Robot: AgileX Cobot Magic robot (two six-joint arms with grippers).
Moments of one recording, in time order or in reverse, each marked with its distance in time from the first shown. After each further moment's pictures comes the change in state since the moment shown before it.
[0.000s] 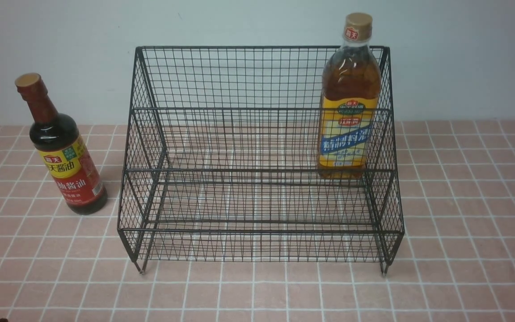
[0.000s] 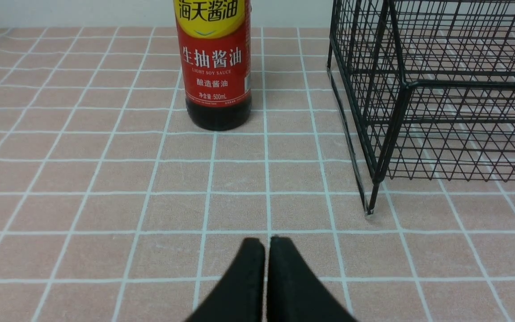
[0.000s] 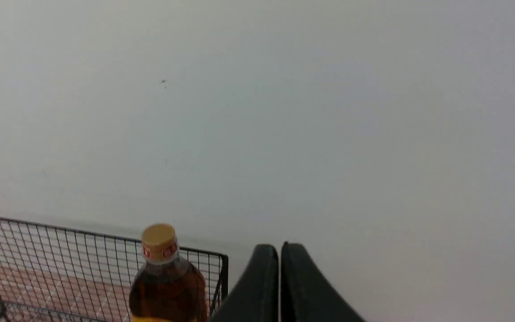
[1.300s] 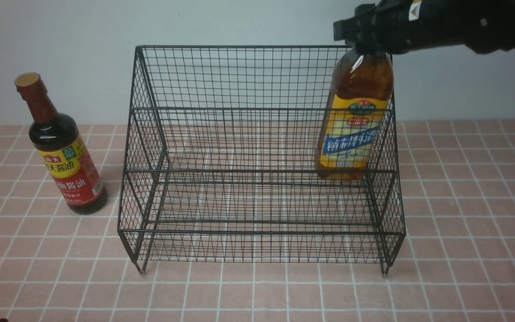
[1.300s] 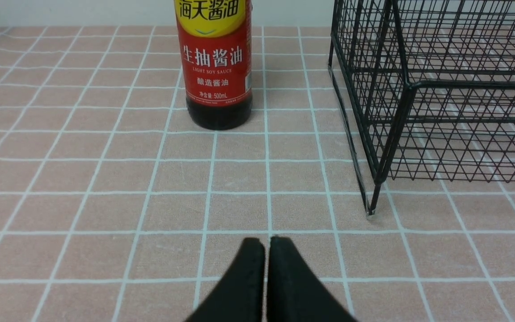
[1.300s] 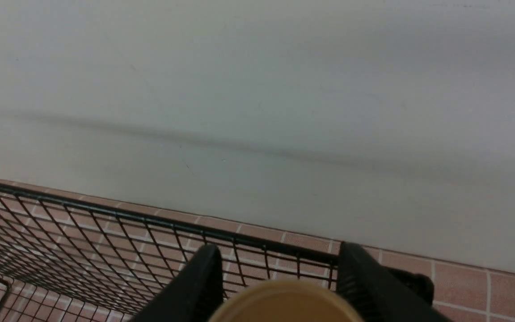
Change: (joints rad) right arm -0.022 0.874 -0.215 0.179 -0.340 0.043; left arm 0.000 0.000 0.000 0.000 0.000 0.000
